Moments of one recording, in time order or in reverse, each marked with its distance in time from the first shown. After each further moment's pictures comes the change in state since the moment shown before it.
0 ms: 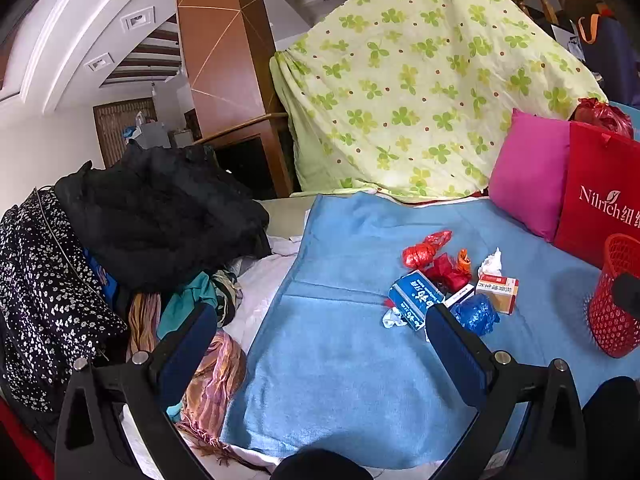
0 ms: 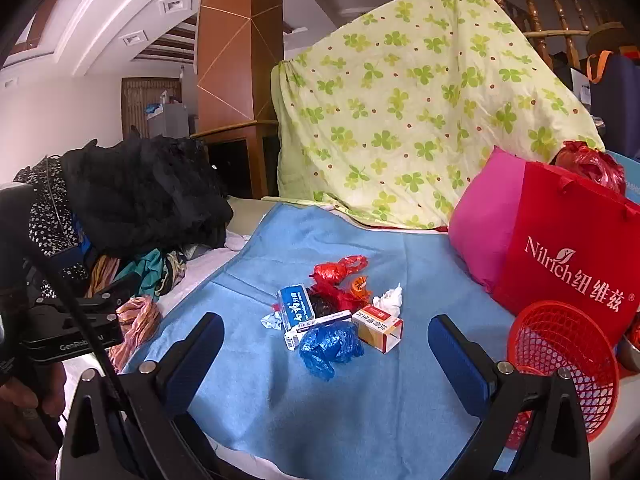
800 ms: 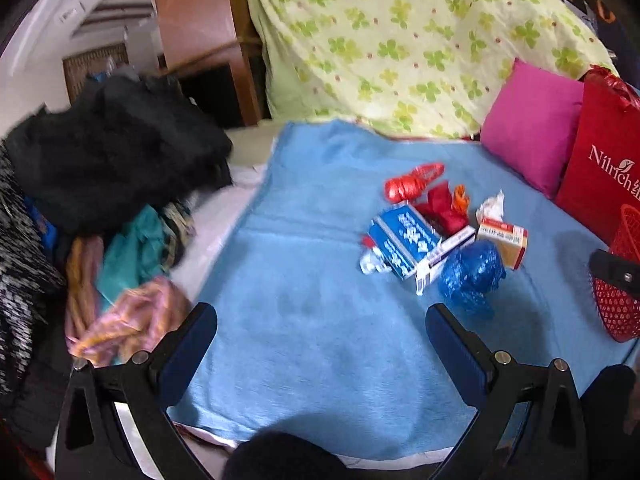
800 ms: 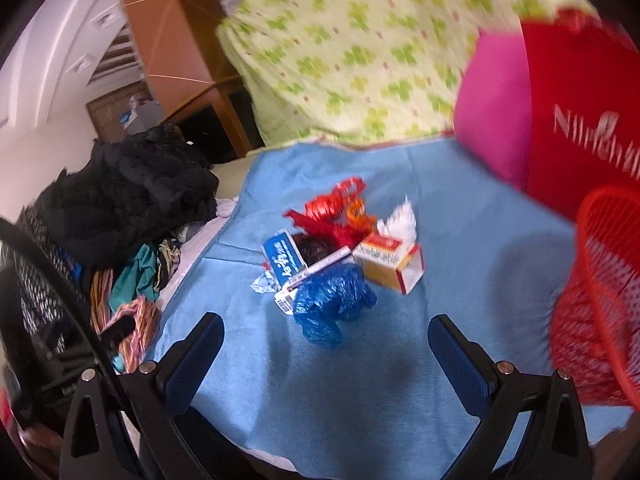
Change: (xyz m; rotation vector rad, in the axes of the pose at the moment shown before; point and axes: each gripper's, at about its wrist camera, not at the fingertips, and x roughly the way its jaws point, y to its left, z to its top) left arm 0.108 -0.018 -0.041 -0.022 0.229 -0.107; right arm 0.118 -0.066 -0.042 0.264 0.252 0.082
